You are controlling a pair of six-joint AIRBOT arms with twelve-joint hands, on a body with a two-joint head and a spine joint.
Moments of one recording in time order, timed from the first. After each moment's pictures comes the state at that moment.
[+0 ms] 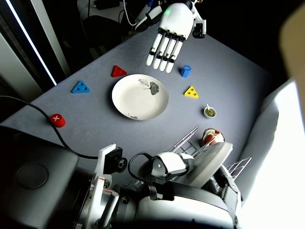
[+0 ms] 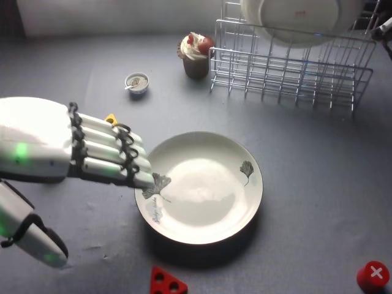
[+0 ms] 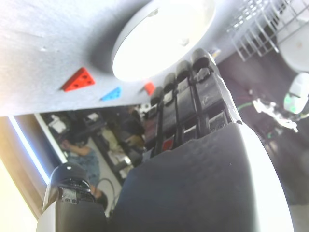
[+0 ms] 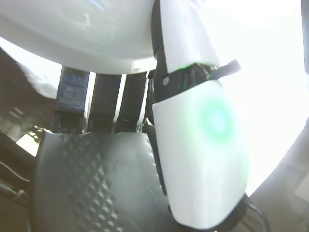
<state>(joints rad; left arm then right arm) 0.57 -0.94 1.41 1.34 -1.08 0.00 -0.05 -1.24 1.72 1.42 -0.07 -1.28</state>
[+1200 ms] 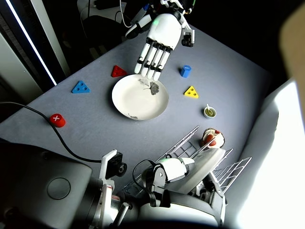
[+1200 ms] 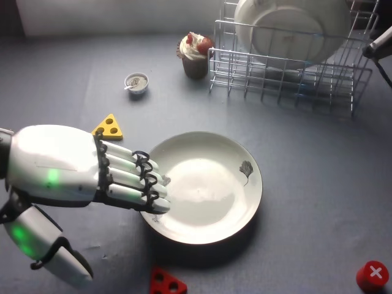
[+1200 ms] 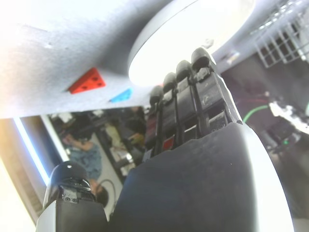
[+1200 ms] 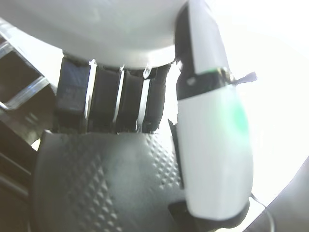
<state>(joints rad) 0.62 -1.00 1.37 1.32 -0.98 0.00 -0.13 -1.30 1.79 1.47 -0.07 -1.27</state>
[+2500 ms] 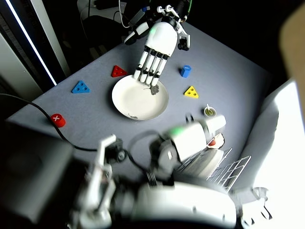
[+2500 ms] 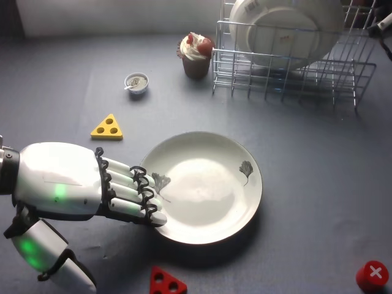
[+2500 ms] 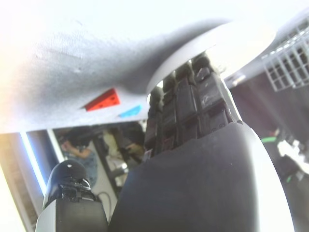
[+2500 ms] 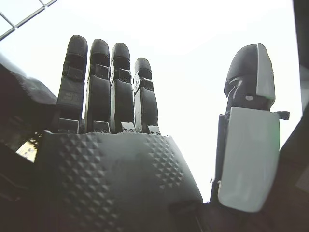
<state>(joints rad) 0.68 -1.01 1.36 1.30 -0.90 0.00 0.01 -1.16 1.55 1.31 -0.12 -1.29</state>
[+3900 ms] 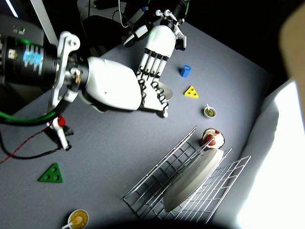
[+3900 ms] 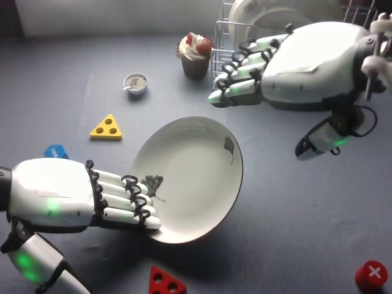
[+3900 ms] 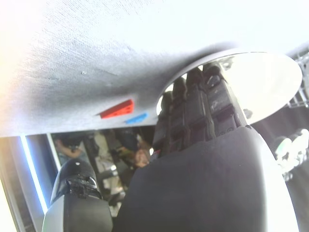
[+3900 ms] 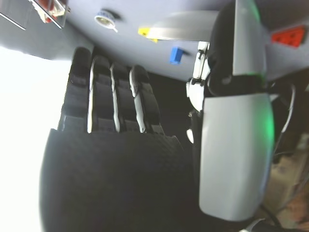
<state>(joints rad) 0.78 -1.02 1.37 1.24 -0.89 0.01 -0.14 -1.01 0.97 0.47 -0.14 -1.75</state>
